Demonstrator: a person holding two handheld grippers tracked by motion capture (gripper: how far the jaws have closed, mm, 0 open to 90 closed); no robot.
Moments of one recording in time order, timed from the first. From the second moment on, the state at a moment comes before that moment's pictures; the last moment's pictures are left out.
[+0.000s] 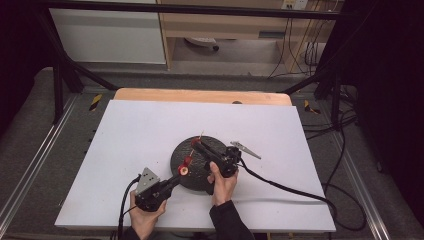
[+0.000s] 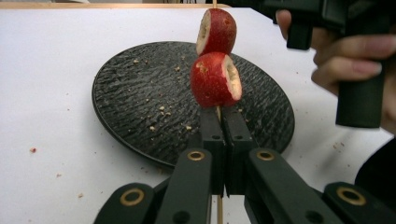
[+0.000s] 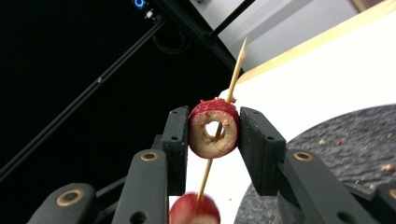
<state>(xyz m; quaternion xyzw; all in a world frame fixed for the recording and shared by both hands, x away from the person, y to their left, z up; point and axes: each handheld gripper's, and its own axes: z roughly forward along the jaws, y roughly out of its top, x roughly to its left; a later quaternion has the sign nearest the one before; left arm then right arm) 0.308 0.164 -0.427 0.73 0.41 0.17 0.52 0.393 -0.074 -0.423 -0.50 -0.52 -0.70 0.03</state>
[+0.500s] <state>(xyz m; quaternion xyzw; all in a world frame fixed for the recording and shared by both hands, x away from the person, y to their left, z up) 0.311 0.169 -0.428 0.73 0.41 0.16 0.52 0.387 -0.076 -0.418 -0.48 -0.56 -0.67 0.03</state>
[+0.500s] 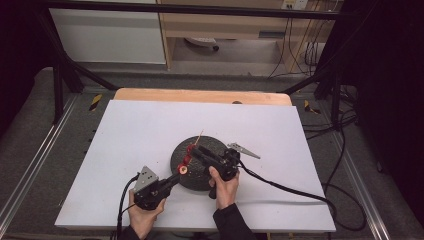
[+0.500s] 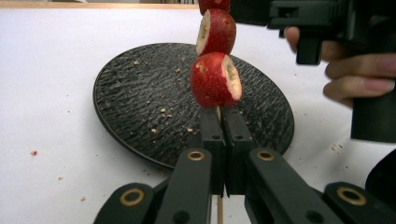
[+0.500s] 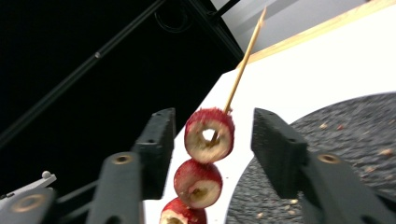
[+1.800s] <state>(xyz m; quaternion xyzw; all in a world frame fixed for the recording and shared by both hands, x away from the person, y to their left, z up) 0.350 0.163 -0.401 0.80 0.39 0.12 0.43 0.376 -0.200 -0.434 -0.41 -0.78 -0.46 -0.11</state>
